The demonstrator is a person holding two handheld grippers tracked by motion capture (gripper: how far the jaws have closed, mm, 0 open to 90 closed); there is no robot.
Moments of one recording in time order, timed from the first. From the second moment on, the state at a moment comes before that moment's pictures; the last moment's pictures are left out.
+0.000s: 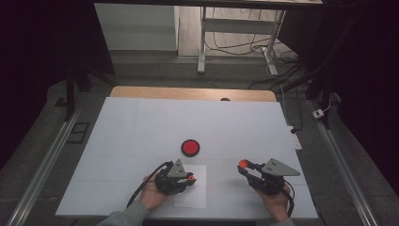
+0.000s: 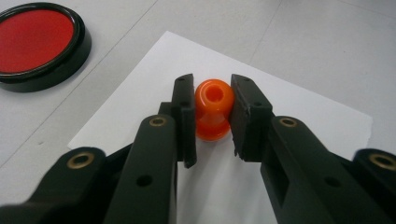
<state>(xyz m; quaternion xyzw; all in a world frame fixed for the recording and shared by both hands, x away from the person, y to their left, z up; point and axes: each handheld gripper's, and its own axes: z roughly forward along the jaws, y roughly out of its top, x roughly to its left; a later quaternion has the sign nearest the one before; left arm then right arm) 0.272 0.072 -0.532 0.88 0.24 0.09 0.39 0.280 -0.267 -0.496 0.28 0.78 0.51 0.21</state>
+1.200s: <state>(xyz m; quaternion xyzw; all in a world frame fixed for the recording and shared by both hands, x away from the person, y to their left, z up) 0.268 0.070 -0.532 0.89 0.23 0.12 0.38 0.279 -0.268 -0.494 0.28 0.78 0.51 0.22</state>
